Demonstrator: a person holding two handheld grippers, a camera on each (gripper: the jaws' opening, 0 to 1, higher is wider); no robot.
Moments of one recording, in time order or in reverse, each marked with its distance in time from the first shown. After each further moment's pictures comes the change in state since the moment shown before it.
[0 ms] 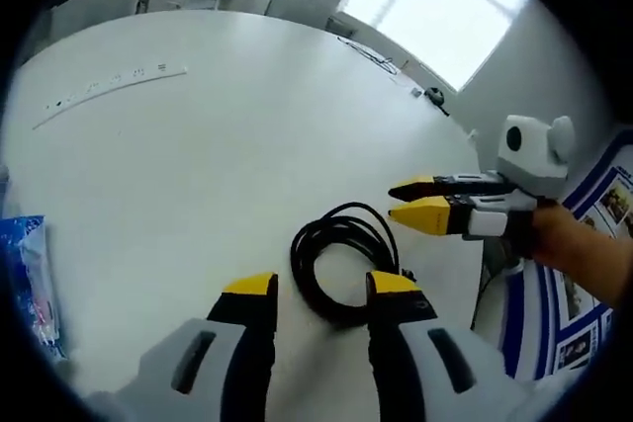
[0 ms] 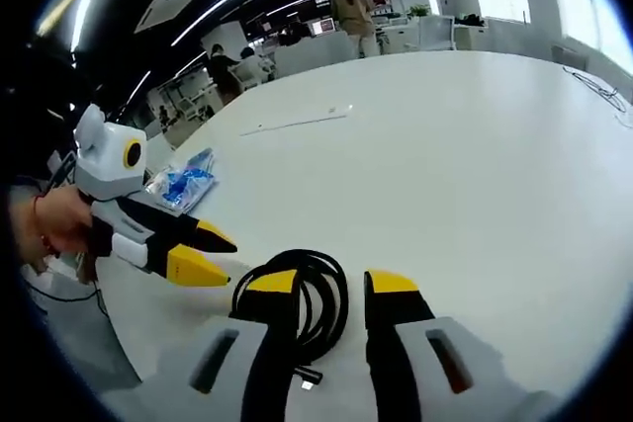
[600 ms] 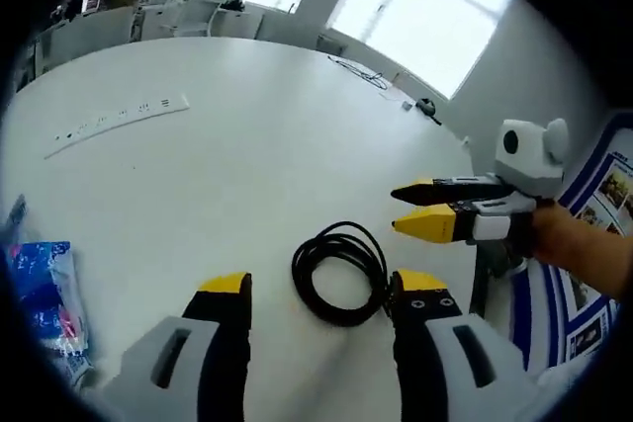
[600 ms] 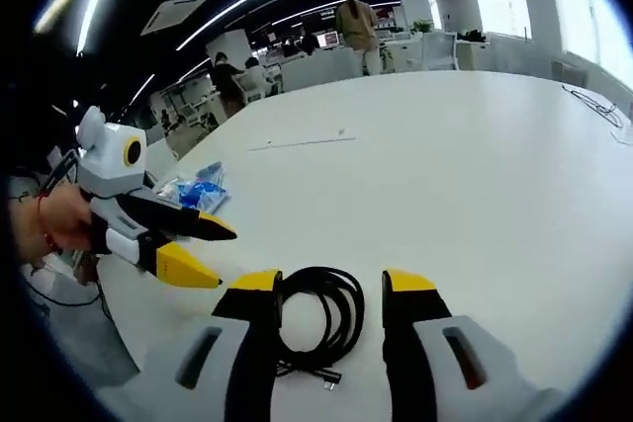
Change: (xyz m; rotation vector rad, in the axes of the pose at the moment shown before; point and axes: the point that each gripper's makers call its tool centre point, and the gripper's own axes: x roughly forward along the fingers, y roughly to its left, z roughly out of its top) left arm -0.032 -0.006 0.017 0.059 -0.078 -0.001; right arm -0.019 0.021 0.022 -0.033 -0.055 -0.005
